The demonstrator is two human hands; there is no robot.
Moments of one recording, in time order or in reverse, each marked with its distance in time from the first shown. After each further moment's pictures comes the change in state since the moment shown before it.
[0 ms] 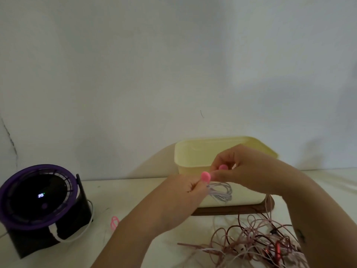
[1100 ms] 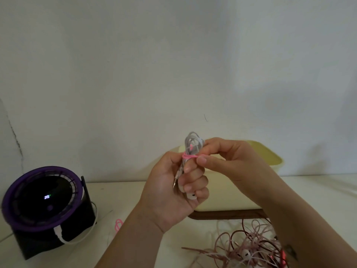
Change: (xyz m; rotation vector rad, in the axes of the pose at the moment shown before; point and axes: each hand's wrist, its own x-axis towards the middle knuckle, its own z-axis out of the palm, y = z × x) left_hand 0.011 0.001 -0.011 -1.691 -0.135 -0.083; right_hand 0.007 -0.022 0.024 0.663 0.220 -0.234
